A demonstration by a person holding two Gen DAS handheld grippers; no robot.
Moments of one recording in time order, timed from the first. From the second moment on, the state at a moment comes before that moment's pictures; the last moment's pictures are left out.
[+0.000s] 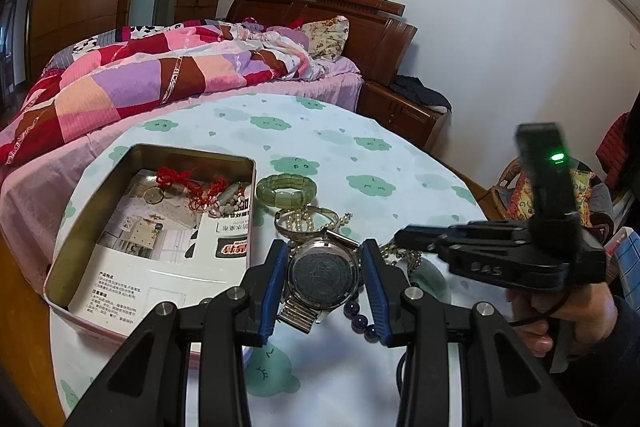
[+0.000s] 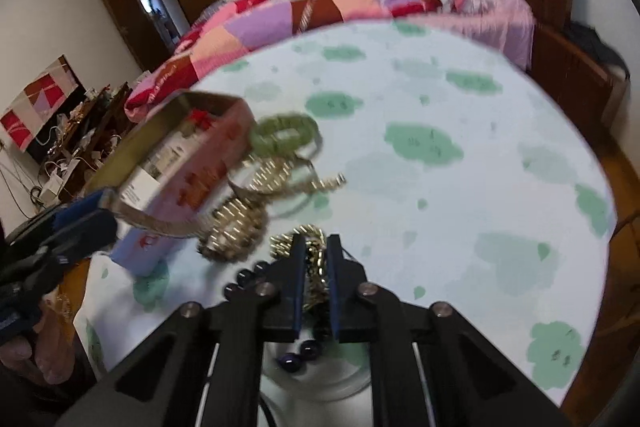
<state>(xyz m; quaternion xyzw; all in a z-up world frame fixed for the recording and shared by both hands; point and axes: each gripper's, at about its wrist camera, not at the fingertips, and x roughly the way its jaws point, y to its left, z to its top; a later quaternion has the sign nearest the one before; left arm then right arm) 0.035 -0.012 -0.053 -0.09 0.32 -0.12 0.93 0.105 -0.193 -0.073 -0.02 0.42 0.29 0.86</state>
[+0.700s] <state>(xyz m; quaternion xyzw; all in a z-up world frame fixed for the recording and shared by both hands) 0.031 -0.002 -0.025 -0.10 0.30 -0.12 0.94 0.086 -0.198 0.015 -0.01 0.32 0.30 0.90</state>
